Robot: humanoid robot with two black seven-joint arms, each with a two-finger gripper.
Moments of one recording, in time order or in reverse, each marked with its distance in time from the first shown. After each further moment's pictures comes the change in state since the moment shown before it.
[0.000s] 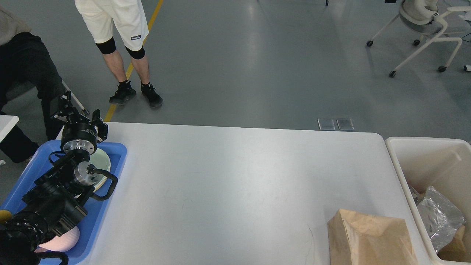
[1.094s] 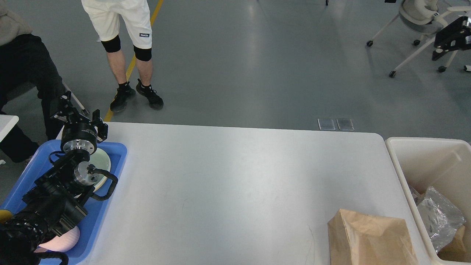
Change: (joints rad) left arm 0.000 0.000 0.000 0.000 0.000 0.000 0.000; right arm 0.751 0.215 -0.149 0.328 0.001 0.640 -0.002
